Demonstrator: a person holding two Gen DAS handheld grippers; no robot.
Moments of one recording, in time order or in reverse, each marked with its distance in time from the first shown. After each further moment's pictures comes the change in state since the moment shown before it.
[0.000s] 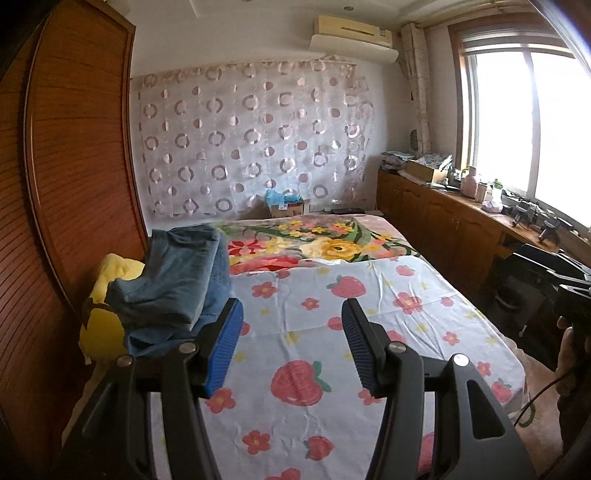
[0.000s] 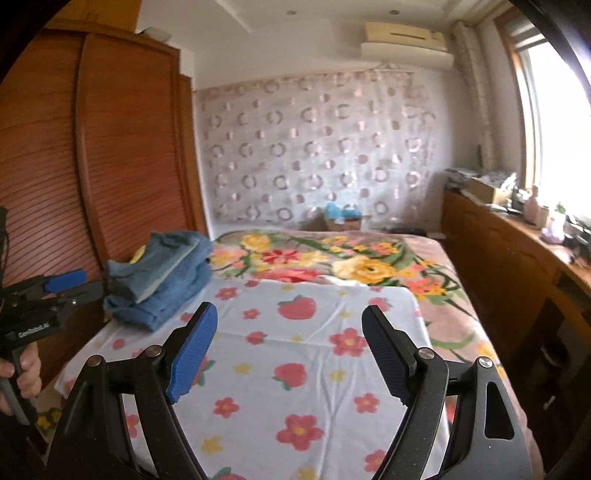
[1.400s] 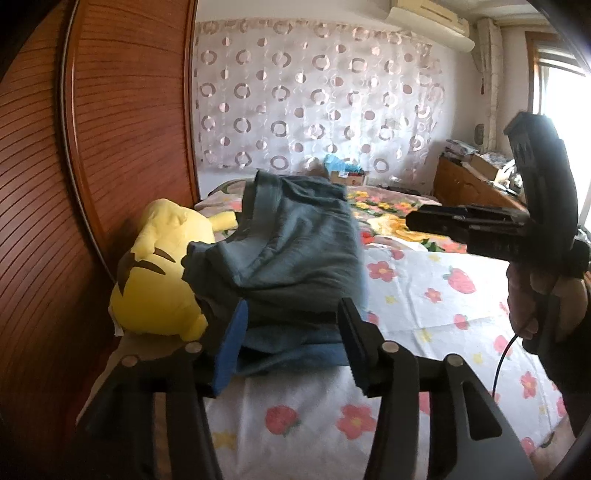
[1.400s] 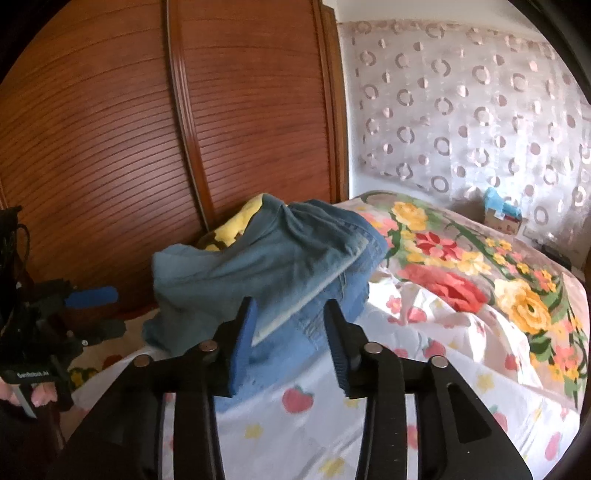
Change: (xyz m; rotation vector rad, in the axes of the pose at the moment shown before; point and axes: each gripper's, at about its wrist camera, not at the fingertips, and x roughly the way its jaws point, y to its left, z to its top) left arm 0.078 0.167 -0.017 -0.165 0.140 0.128; right arm 0.273 0.174 0.062 -0.265 0.234 0.550
